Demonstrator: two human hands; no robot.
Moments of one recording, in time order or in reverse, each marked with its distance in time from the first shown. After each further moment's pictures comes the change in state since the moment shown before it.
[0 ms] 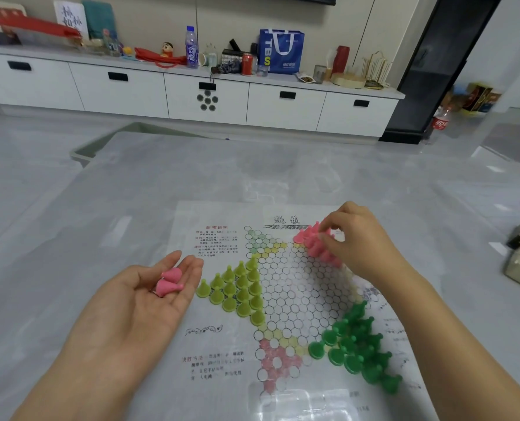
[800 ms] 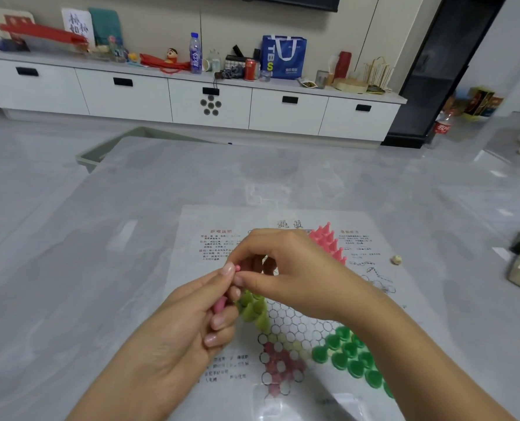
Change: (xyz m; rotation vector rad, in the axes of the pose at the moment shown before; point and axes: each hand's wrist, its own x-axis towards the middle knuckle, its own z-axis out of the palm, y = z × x) left_hand -0.012 -0.028 0.017 0.593 -0.146 -0.102; right_hand -0.027 -0.103 -0.011 0.402 -0.355 -0.353
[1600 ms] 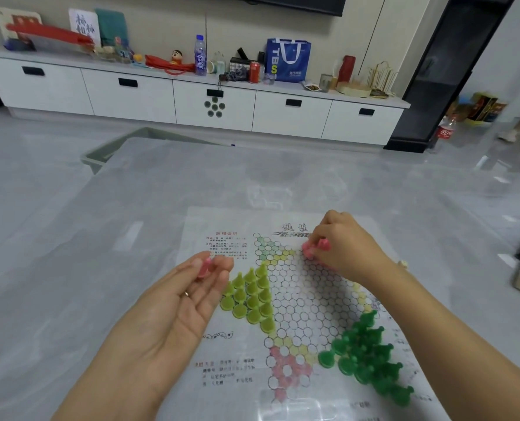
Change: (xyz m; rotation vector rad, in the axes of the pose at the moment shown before) left_hand 0.007 0.014 -0.010 -0.403 0.181 0.106; right_hand 0.010 0.106 -0.024 -0.554 0.159 0.360
